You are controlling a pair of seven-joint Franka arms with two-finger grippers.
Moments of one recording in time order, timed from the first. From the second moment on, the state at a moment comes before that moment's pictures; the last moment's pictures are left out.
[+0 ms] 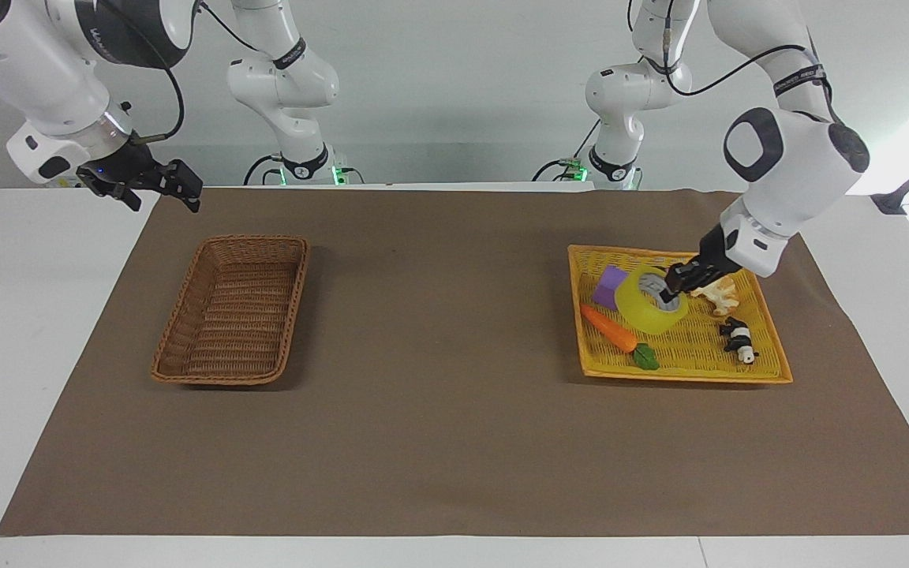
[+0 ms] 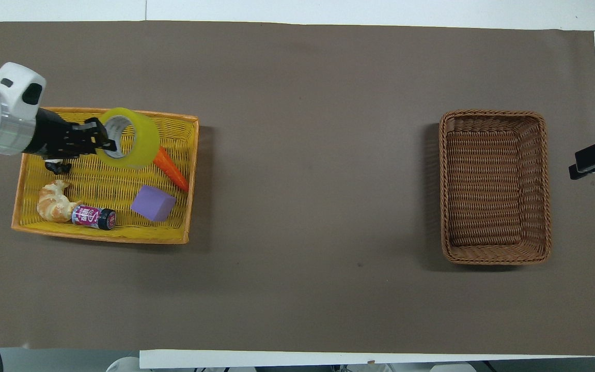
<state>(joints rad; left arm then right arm) -0.01 0.03 -0.20 -1.97 -0.36 2.01 -0.30 -0.05 -0.01 -0.08 -1.62 -0.01 1.41 -0.08</state>
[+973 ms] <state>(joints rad) -0.37 0.01 -0.20 -1.93 -0.63 2.19 -0.53 -0.06 -0.01 -0.09 -1.62 -0.01 1.41 -0.08</state>
